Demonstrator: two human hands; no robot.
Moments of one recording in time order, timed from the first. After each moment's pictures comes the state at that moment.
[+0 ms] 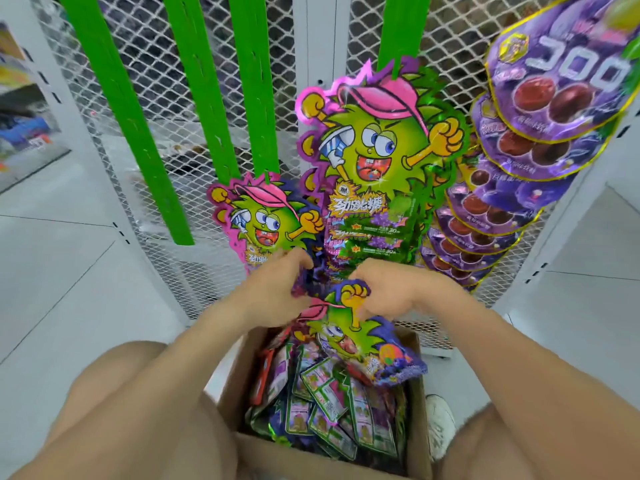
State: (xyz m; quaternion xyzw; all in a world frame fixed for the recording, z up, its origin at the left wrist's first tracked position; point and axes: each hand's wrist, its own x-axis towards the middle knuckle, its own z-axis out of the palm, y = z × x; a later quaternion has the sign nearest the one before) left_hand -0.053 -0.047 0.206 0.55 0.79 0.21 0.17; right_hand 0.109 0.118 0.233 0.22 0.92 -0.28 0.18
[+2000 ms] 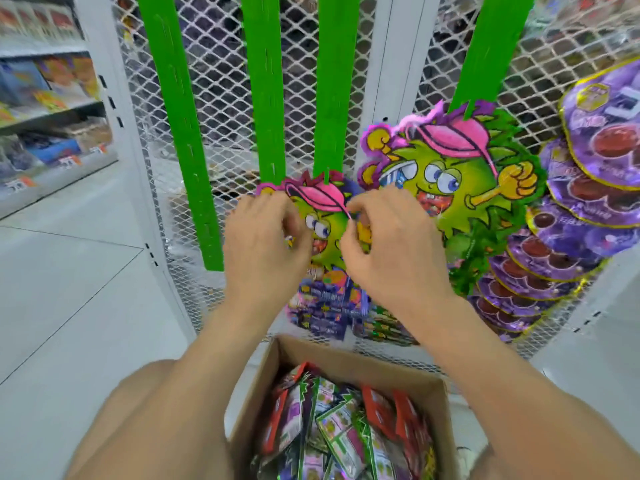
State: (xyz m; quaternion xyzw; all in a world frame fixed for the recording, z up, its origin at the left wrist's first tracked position) left_hand -0.093 -0.064 0.269 0.43 0.72 0.46 -0.29; right_hand 0.036 0.052 0.288 0.16 0.87 0.00 -0.46
